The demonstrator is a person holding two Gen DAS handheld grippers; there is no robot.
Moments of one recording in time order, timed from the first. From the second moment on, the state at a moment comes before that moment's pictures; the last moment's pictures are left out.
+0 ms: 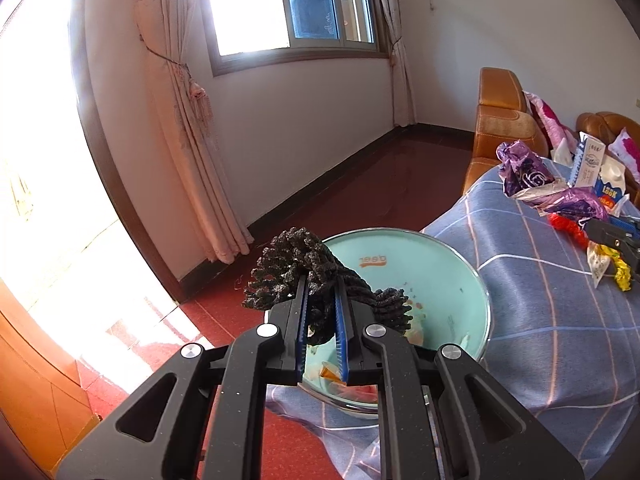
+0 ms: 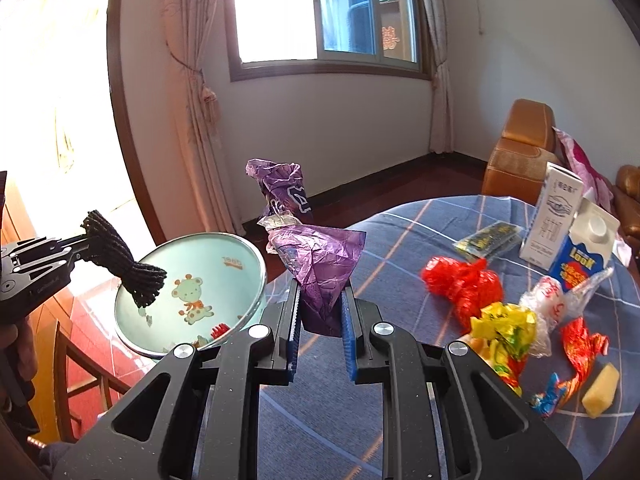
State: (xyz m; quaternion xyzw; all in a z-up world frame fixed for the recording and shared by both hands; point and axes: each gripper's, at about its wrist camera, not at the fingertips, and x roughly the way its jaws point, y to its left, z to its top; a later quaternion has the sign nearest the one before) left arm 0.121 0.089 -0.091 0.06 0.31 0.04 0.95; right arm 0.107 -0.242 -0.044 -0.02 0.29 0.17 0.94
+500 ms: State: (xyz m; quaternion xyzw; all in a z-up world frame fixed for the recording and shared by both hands) left arm 0.126 0.103 -0.101 0.08 0.32 0.07 0.94; right arm 0.125 -0.205 -0.051 -0.07 0.29 0.20 0.93
